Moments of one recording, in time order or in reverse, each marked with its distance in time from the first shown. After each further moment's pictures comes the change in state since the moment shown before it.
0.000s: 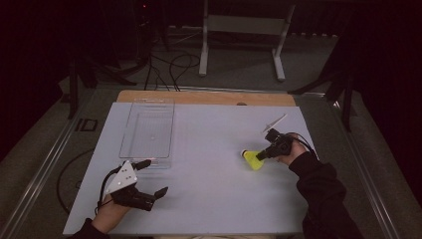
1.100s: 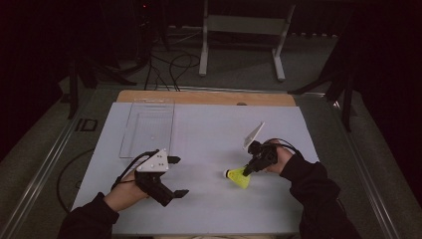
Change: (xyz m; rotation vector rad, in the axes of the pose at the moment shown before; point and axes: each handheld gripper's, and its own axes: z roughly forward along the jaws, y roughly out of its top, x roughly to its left) left arm -0.006 0.065 0.046 0.210 -0.321 0.125; right arm 0.064 0.025 0.012 0.094 0.220 -0.287
